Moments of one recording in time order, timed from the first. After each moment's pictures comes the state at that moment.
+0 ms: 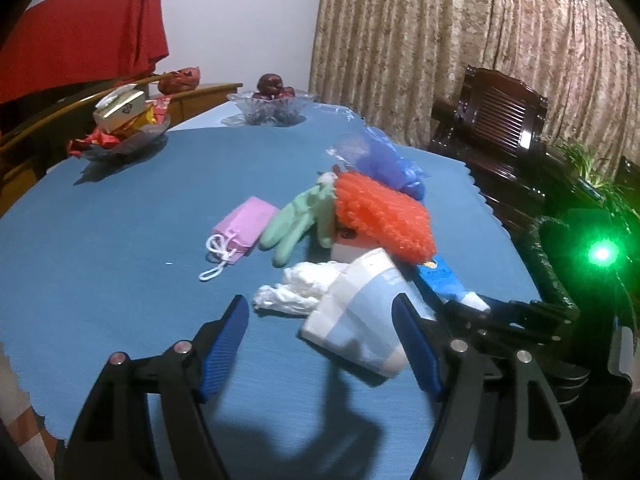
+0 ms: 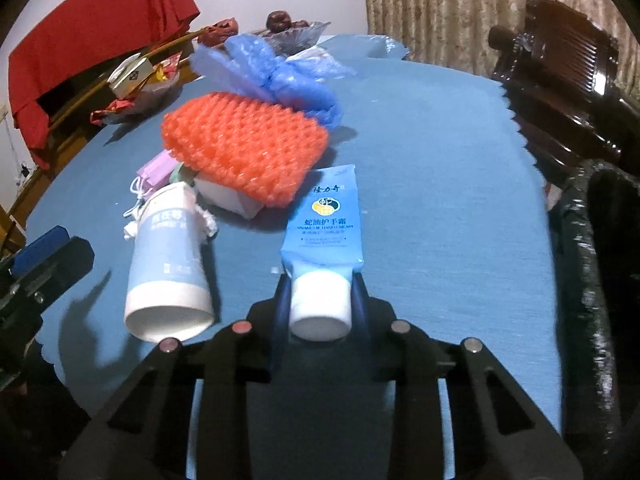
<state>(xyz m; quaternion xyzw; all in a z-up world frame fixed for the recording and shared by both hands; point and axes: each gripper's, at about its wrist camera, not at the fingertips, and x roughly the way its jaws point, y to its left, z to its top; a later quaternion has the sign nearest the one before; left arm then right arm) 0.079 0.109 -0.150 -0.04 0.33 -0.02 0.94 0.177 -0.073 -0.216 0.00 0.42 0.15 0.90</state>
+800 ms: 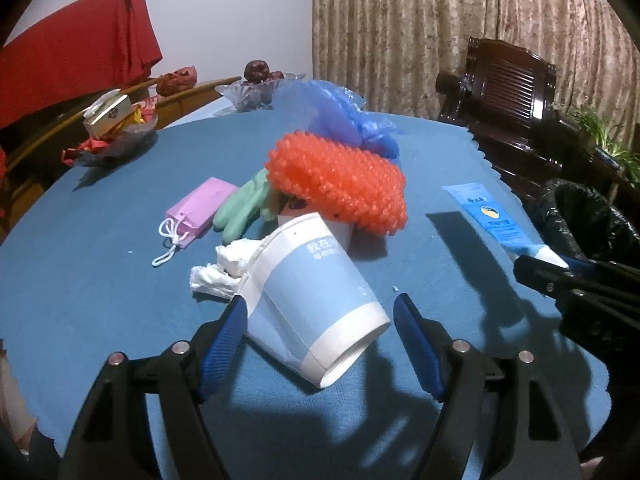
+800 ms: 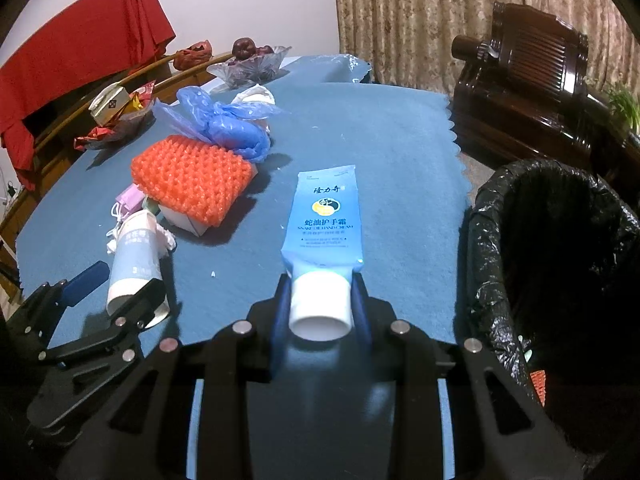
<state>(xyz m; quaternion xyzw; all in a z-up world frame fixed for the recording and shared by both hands) 0.101 0.048 -0.185 0.01 0.36 0.02 0.93 0.163 -0.123 -0.195 0.01 0.40 0.11 0.91</state>
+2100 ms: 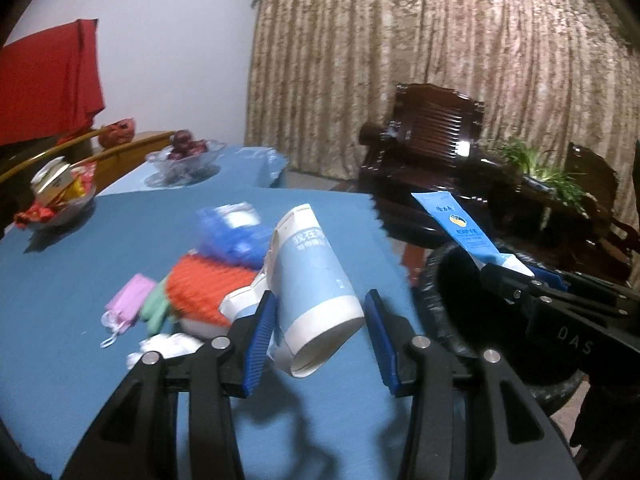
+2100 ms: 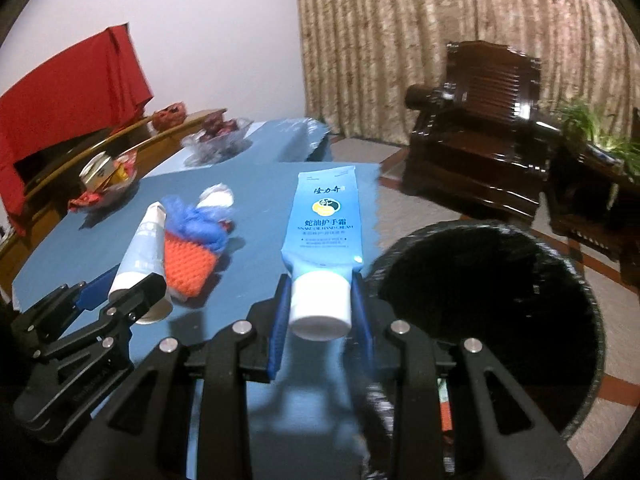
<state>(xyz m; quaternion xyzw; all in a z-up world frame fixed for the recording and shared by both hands) 0.086 -0.020 -0.093 -0.01 0.27 -0.12 0.96 0.117 -0.198 -0.104 0.03 0.31 0.05 0.95</state>
